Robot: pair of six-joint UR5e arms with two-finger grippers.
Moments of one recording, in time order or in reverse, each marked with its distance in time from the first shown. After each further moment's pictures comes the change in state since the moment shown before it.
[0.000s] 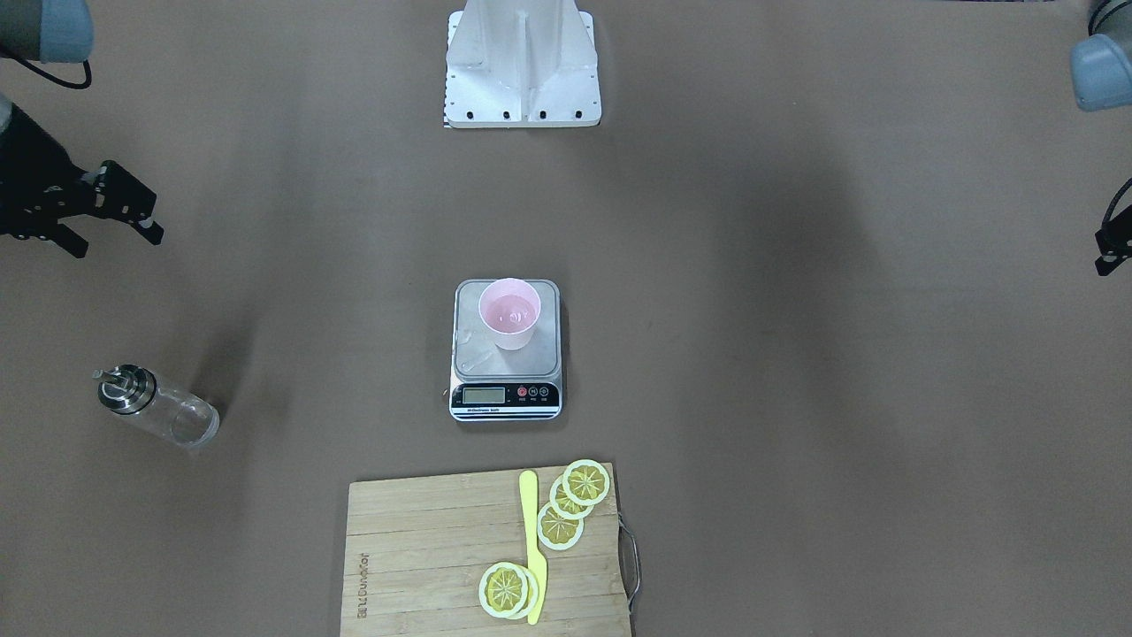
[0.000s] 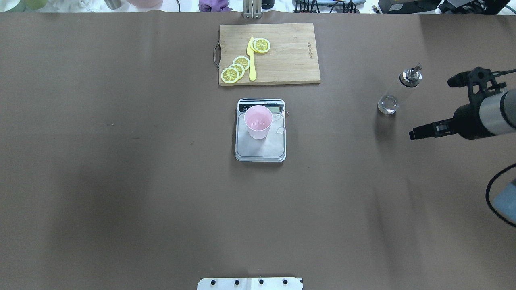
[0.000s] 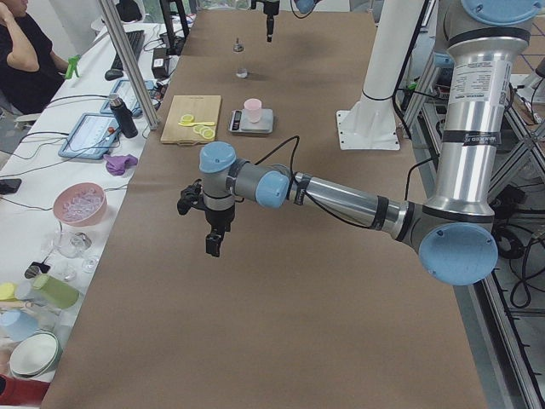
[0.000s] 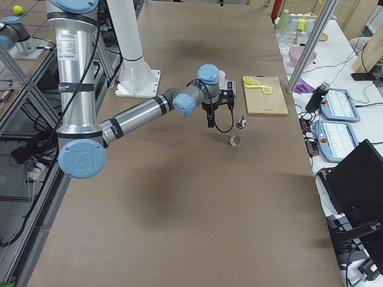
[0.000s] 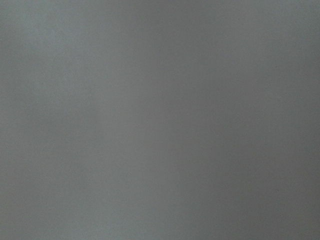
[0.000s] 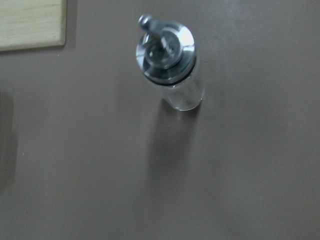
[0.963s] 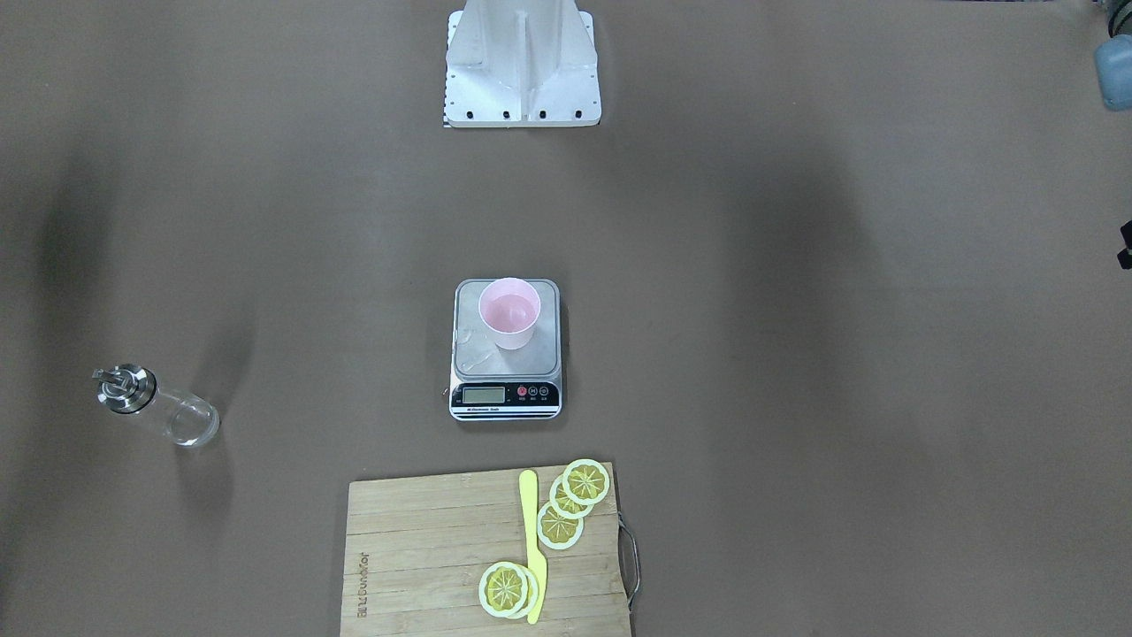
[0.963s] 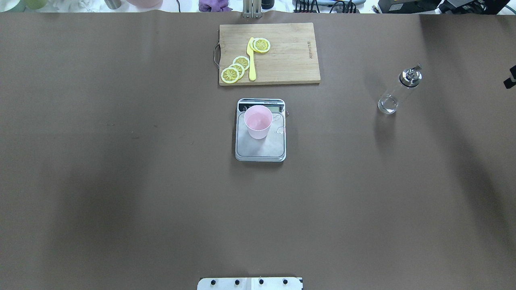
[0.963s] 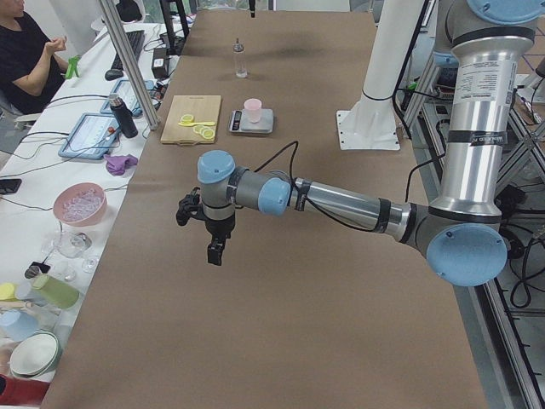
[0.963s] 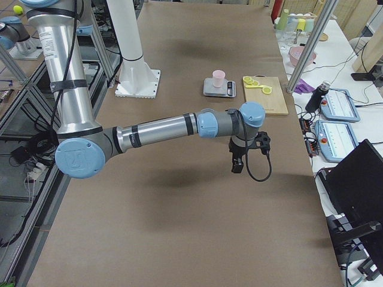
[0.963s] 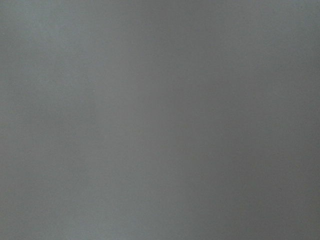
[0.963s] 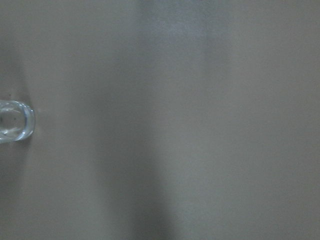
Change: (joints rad) left arm -0.087 0.031 0.052 0.004 -0.073 0.024; right arm 0.333 0.119 -0.387 -0.305 0.064 -0.662
